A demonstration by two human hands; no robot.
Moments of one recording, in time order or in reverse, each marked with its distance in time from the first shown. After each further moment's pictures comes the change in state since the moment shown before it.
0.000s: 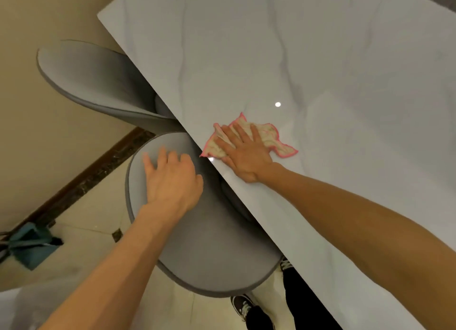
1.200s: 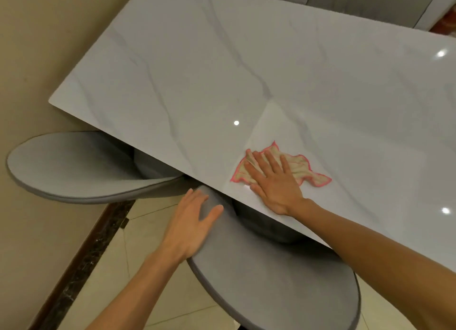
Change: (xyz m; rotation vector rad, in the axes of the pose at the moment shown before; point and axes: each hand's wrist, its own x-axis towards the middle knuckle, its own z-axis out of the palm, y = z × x) left_hand 0.111 -0.107 0.020 -0.511 -0.161 0.489; right_hand -0.001 -0.040 0.001 0.084 0.105 0.499
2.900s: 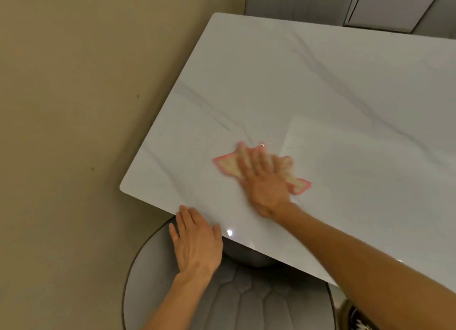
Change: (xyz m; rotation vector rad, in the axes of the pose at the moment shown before) left_hand 0.263 -0.230 -0.235 0.372 0.128 -0.190; right_hand 0.423 -0.225 -0.016 0.070 0.108 0.203
